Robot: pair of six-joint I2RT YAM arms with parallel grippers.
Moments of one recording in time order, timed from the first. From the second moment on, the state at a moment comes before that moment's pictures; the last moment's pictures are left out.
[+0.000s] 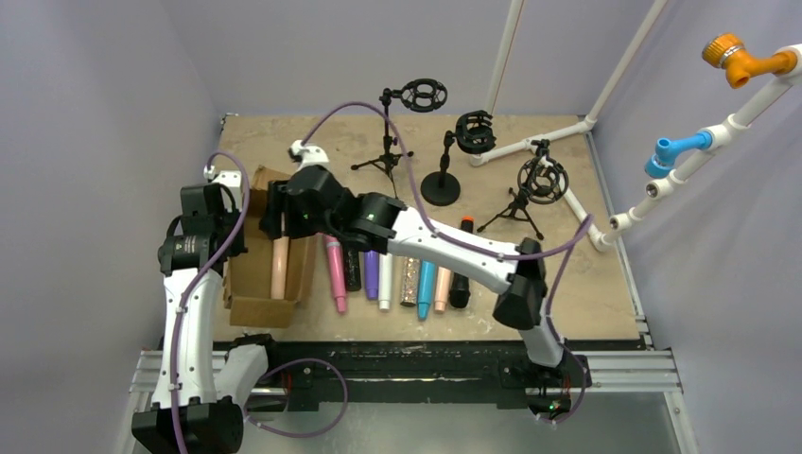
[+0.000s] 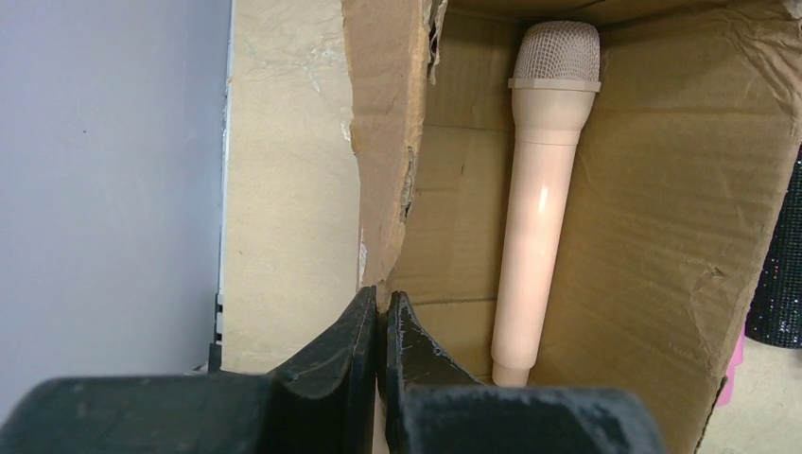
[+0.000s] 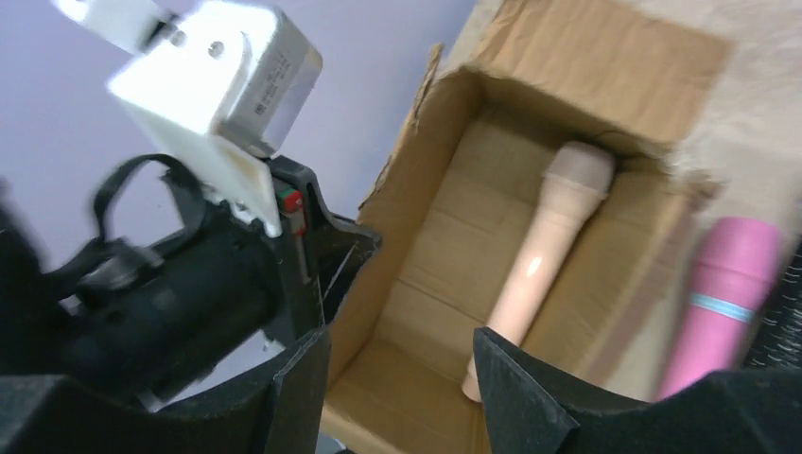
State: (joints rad) left arm 0.15 0.91 1.02 -0.93 -0.13 0.13; right arm 1.18 1.98 2.06 -0.52 0.24 0.78
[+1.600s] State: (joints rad) left arm 0.14 0.87 1.05 -1.00 0.04 0.06; right arm 1.18 2.37 1.96 -0.17 0.30 0.79
